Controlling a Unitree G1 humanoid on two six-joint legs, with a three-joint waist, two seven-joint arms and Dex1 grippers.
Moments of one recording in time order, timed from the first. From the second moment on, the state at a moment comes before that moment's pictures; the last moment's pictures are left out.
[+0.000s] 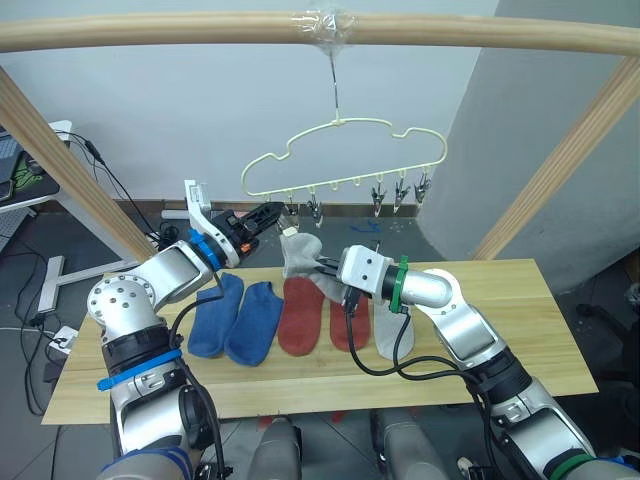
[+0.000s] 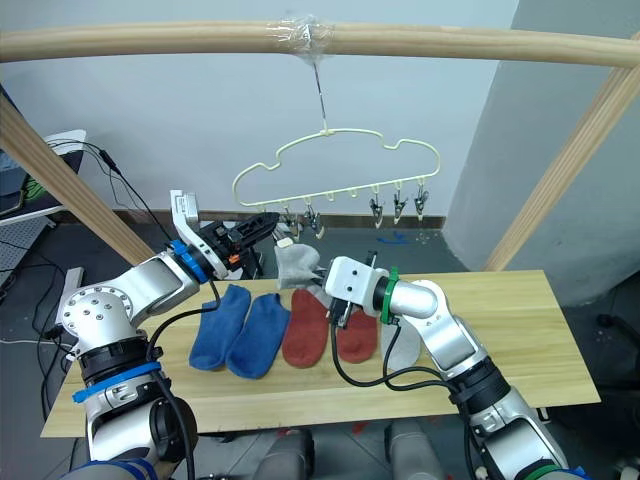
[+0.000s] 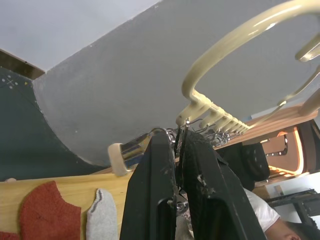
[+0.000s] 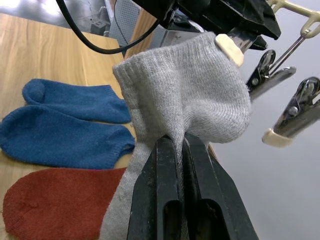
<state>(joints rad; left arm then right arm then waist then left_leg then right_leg) -0.63 0.31 0.59 0.10 -1.19 1.24 -0.16 -0.54 -0.28 0.40 0.01 -0.12 0.05 0.73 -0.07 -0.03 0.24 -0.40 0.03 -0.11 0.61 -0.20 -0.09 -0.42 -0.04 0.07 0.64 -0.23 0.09</state>
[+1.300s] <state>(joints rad) -0.57 0.41 0.51 0.08 -1.30 1.20 -0.20 -0.58 -0.24 0.38 0.02 -0.09 0.12 0.74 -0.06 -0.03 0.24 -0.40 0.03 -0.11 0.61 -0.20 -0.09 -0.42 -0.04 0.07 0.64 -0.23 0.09</state>
